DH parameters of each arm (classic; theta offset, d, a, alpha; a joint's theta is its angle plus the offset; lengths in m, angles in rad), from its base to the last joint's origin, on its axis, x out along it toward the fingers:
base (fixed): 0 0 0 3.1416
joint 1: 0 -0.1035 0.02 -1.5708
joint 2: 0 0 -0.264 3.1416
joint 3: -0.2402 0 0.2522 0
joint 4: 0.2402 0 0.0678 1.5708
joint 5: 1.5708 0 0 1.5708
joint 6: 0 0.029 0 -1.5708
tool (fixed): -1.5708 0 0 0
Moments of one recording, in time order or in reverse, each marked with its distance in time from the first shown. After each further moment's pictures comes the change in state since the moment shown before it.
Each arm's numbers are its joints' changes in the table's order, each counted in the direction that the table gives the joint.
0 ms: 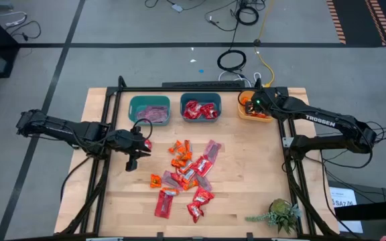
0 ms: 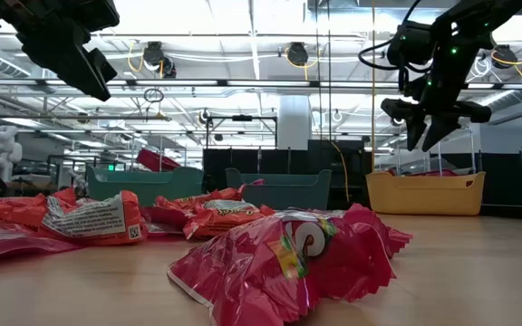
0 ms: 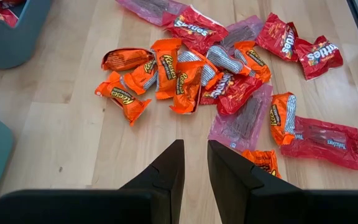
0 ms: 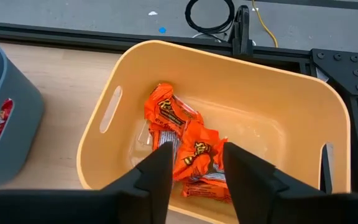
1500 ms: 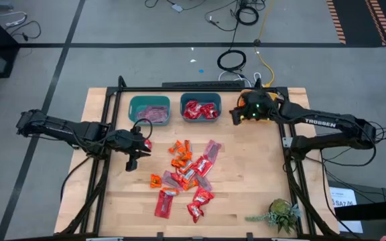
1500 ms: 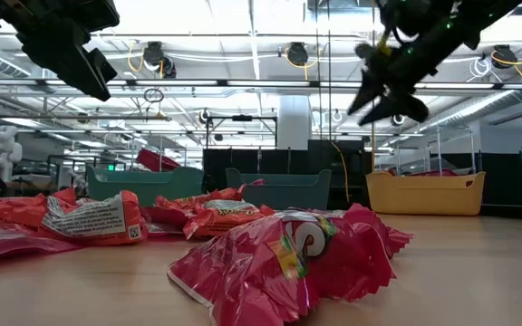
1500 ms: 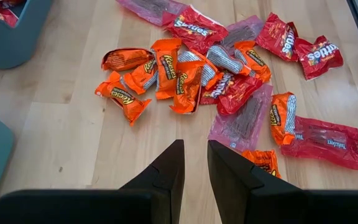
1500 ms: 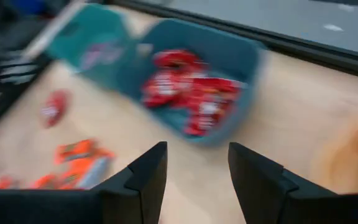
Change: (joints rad) left arm 0.000 0.000 0.000 0.000 0.000 0.000; right arm -0.184 0.000 -0.001 -0.410 0.413 -0.184
